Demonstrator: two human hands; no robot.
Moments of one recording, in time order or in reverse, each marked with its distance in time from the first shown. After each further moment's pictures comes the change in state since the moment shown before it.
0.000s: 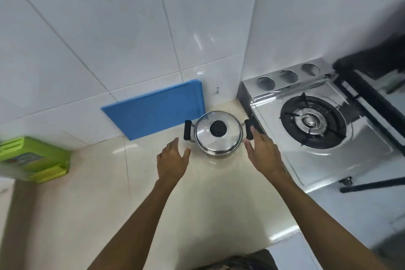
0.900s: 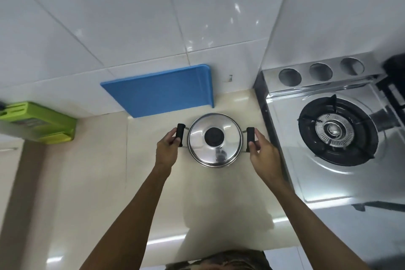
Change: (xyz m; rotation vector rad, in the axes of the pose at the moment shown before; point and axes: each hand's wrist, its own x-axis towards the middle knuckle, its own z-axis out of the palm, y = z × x) left_hand 0.021 0.013 0.017 -0.738 -0.011 -0.476; right_hand 0.040 0.029 0.024 0.358 -0.121 0.035
